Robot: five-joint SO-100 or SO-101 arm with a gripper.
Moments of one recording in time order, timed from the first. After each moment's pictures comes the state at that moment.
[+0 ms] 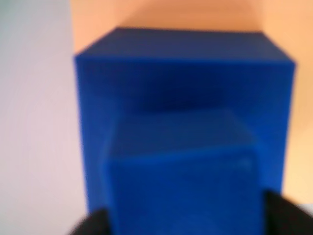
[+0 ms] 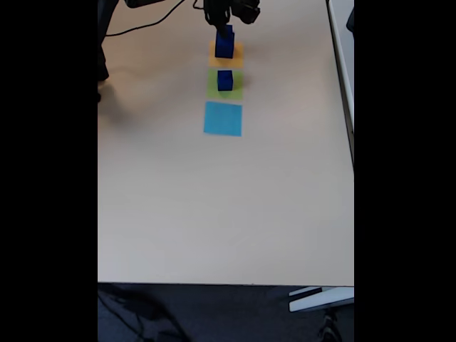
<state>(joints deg) -20.3 59.6 53.5 74.4 111.9</state>
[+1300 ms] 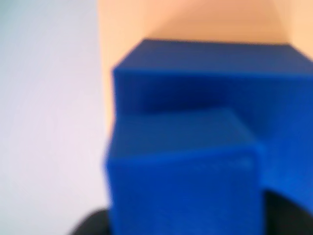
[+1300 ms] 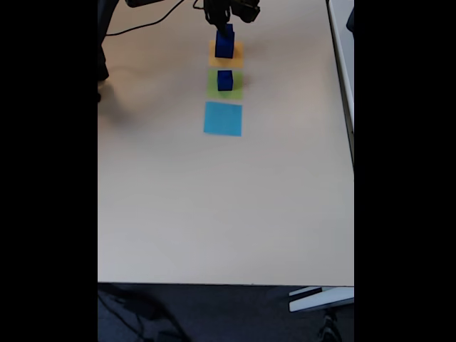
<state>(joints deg) -21.2 59.1 54.5 71.9 112.6</state>
